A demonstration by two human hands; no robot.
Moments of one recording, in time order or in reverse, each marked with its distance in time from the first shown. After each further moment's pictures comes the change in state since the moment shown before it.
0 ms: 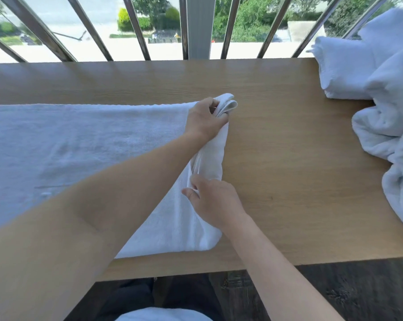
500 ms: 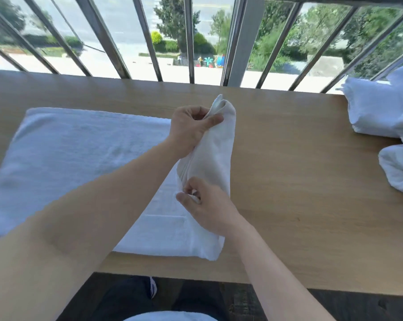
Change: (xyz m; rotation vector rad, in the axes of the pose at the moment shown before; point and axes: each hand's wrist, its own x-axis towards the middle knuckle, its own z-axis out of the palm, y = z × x) left_hand -0.036 -0.013 -0.137 -0.483 0.041 -0.050; right_hand 0.011 -0.091 -0.008 0.429 -0.145 -0.040
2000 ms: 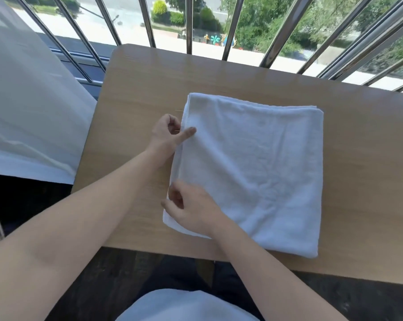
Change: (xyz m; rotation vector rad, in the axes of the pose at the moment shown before) left_hand -0.027 -0.129 -0.506 0.062 0.141 -0.192; right_hand 0.165 -0.254 0.383 -0.120 -0.178 -0.062
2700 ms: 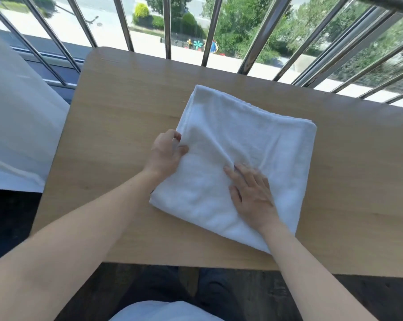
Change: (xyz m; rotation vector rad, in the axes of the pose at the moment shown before) left_hand -0.014 -0.009 0.043 0.427 -0.039 0.108; right_hand -0.053 0.128 -0.088 -0.699 0.494 0.016
